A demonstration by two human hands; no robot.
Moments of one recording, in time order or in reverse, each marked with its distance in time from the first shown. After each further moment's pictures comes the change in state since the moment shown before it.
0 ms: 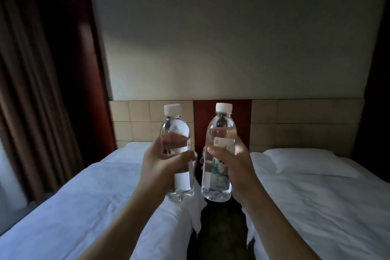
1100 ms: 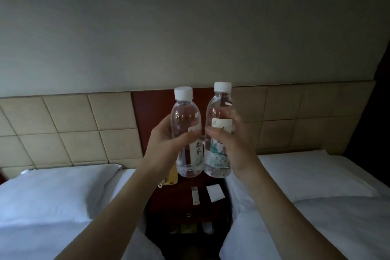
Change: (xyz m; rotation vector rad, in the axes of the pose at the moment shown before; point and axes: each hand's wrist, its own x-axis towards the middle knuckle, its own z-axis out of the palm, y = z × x) left_hand 0.669 -0.459 0.263 -0.038 -0.375 -0.109; right_hand 0.695 0.280 -0.320 -0.190 0.178 -0.026
